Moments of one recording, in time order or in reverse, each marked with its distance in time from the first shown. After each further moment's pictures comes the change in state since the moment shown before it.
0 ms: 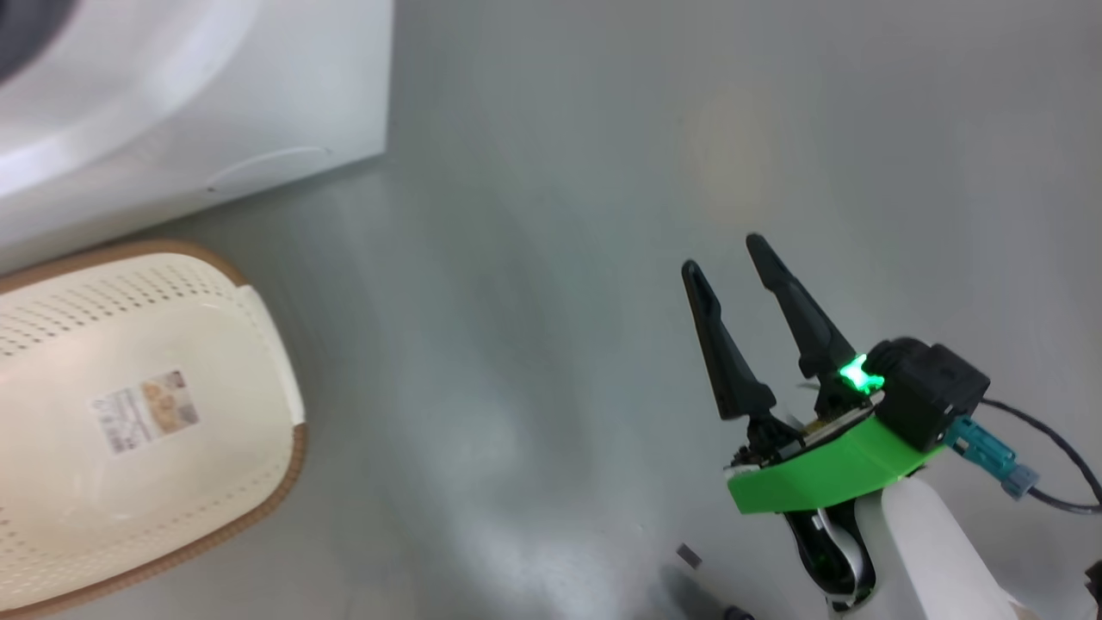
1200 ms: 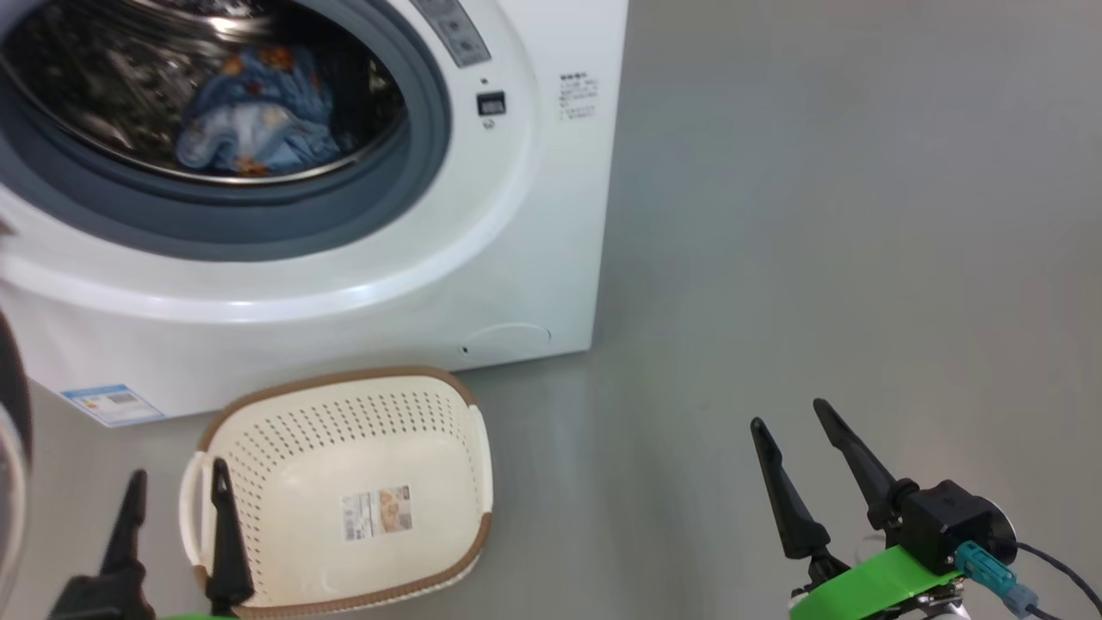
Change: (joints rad) left arm 1.091 -0.169 -0.047 -0.722 -0.028 0.362 -0.225; right arm 0.280 -0.001 -0.152 0.033 -0.198 0.000 0.035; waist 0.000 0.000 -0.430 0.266
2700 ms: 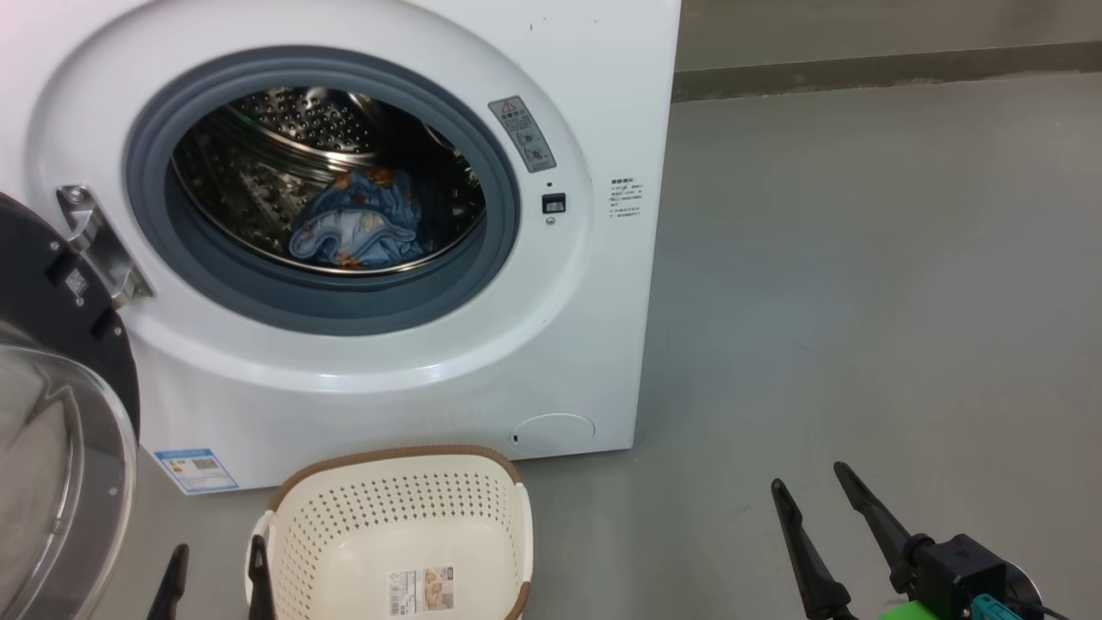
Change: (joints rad) left arm 0.103 -0.026 -0.045 0.053 0.020 -0.021 -0.012; right arm 0.147 0.002 -0.030 -0.082 -0.015 0.000 0.069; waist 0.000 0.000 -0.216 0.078
